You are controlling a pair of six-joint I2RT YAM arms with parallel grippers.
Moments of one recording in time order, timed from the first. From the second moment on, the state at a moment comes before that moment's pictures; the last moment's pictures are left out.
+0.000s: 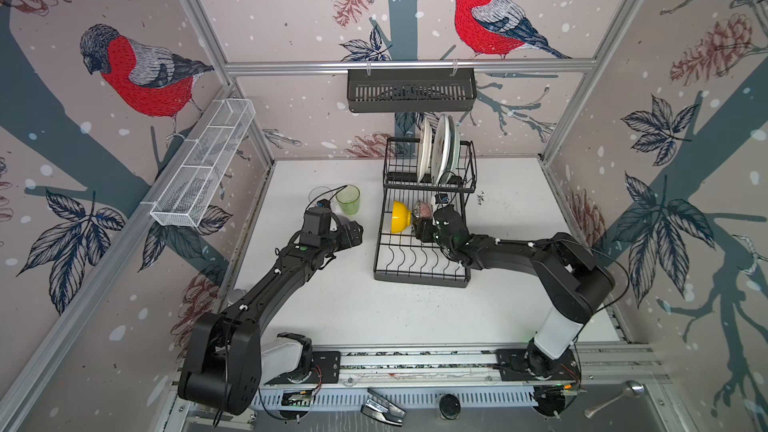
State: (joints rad) left arm -0.23 1.21 0.68 -0.20 0.18 -0.49; right arm 0.71 1.74 0.86 0.32 0.15 0.53
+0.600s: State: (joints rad) left arm -0.25 1.21 0.68 -0.18 0.21 -0.50; right arm 0.72 1.65 0.79 0.30 0.26 0.50
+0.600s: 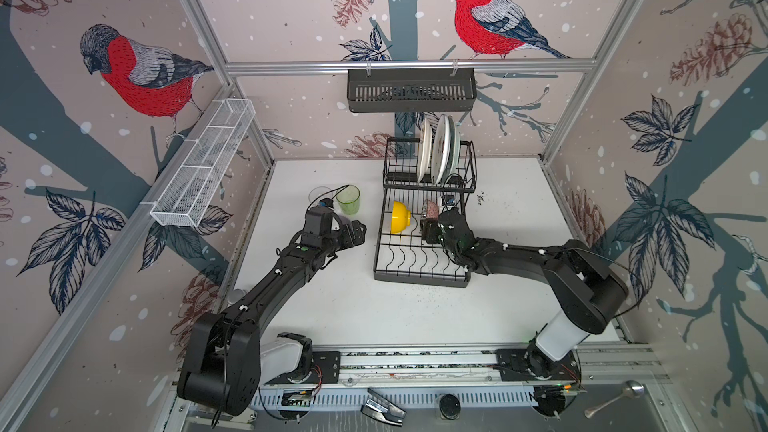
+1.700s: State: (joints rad) left arm -0.30 1.16 0.63 -0.10 0.26 -0.57; right arm 0.83 1.43 0.65 0.28 0.23 0.60
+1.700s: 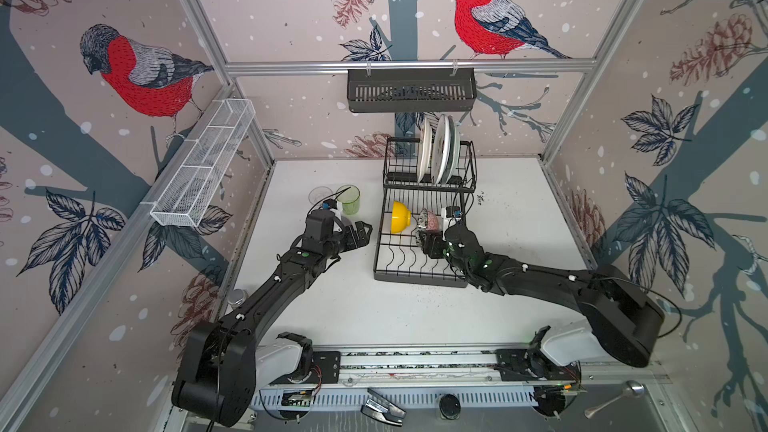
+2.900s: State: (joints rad) left arm -0.53 1.37 0.75 0.11 0.37 -0.66; right arm 0.87 1.28 0.62 0.43 -0.05 0.63
